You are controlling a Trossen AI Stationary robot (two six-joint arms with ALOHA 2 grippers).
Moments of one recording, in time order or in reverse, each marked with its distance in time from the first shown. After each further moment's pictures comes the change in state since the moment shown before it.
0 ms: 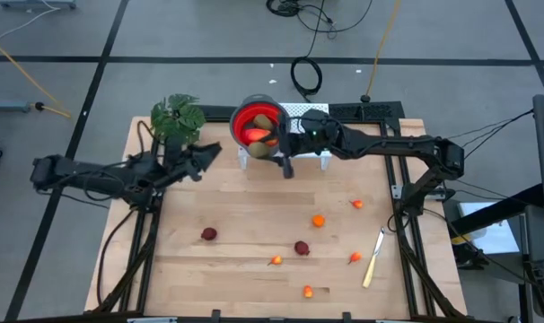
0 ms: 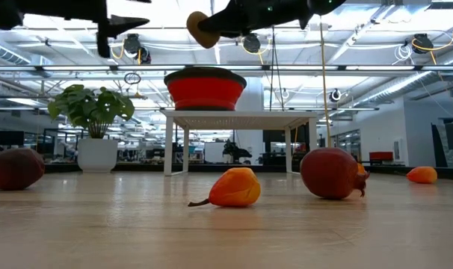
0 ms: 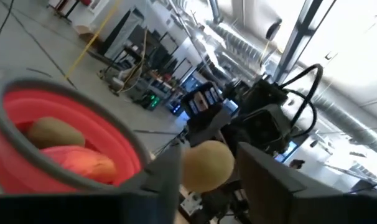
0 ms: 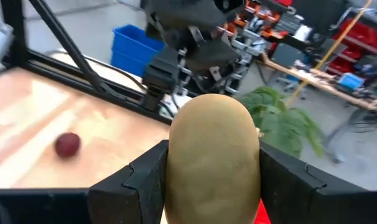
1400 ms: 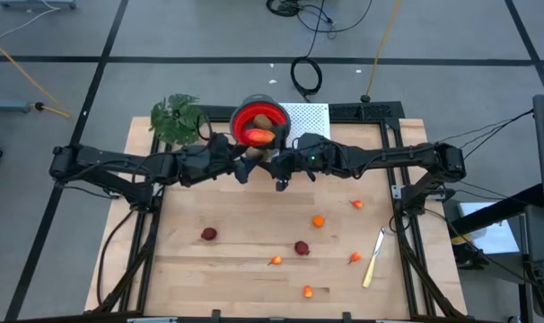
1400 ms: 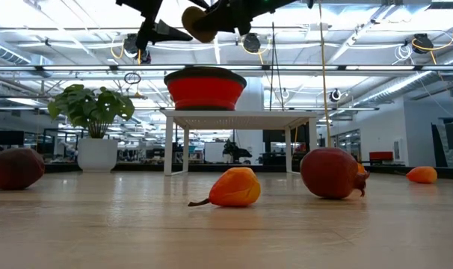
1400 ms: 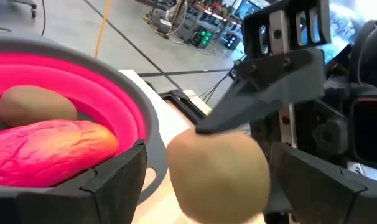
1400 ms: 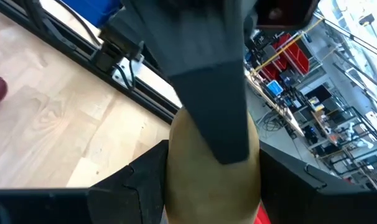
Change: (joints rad) left arm 0.011 0.457 0.477 -0.457 0.002 -0.011; right arm 0.173 0.001 0.000 0.001 0.440 -0.311
